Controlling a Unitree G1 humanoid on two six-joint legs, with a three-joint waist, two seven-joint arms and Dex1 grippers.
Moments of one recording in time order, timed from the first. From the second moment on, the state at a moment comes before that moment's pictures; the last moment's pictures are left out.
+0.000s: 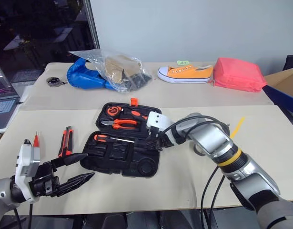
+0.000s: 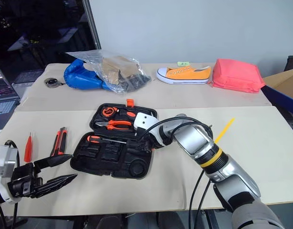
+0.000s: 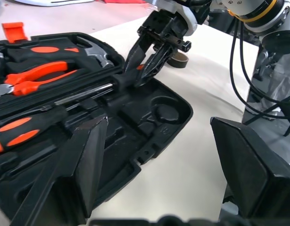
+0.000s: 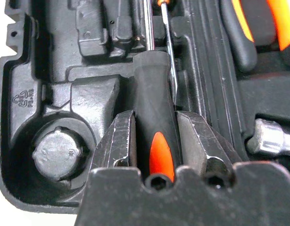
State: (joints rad) left arm 0.44 0.78 0.64 -0.58 -0.88 0.54 -1.13; right arm -0.82 -0.44 0.52 -0.11 0.18 0.96 0.98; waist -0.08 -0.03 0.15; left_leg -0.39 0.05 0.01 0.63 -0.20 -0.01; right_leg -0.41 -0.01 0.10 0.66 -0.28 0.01
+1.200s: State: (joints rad) left arm 0.44 0.78 0.62 -0.61 -0.90 0.55 -1.10; right arm -0.77 -0.53 0.61 0.00 0.07 0.63 1.07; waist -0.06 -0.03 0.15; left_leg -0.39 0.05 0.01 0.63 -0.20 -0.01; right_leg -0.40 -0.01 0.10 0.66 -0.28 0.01
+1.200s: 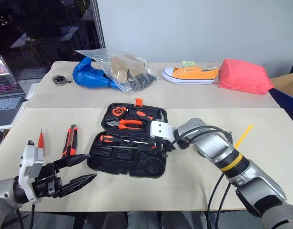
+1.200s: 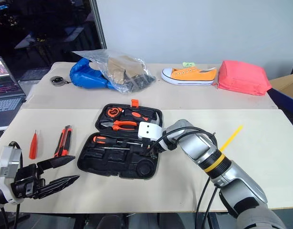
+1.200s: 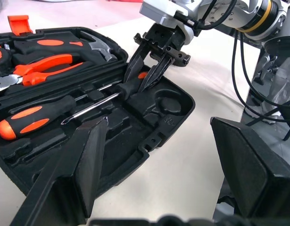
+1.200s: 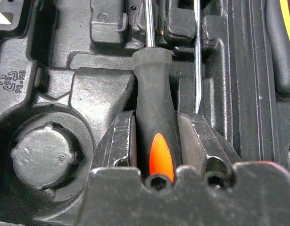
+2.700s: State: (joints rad) left arm 0.43 0.82 0.61 -0.60 -0.91 0.58 -1.07; right arm -0.58 -0.37 0.50 0.01 -0.02 0.36 0.87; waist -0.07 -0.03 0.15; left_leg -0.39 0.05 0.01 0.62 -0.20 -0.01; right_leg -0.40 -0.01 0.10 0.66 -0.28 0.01
